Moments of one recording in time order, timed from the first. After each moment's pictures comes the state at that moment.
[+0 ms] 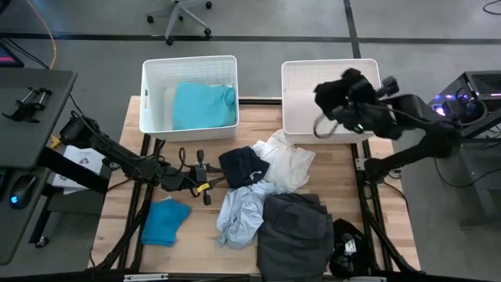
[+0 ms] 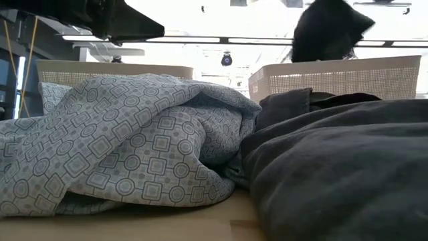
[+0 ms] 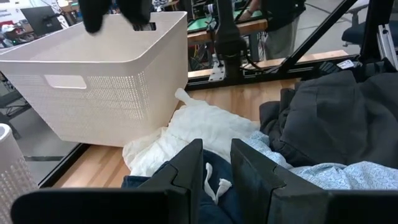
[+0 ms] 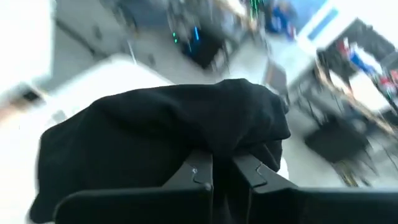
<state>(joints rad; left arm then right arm) -0.42 1.19 0.46 0.53 -0.65 0.10 -0.02 1.19 1.66 -1.57 1.16 0.51</state>
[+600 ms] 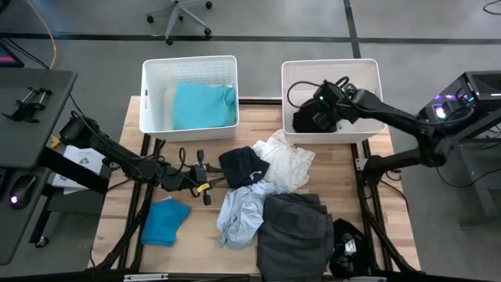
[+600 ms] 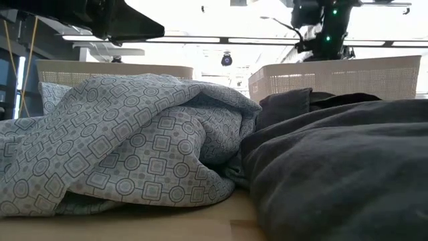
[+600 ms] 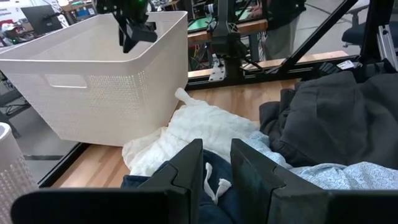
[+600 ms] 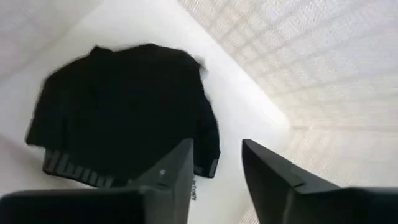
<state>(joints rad) -0.42 1.19 0.46 0.53 -0.65 0.09 -0.59 1.27 1.16 -1.04 0.56 0.05</state>
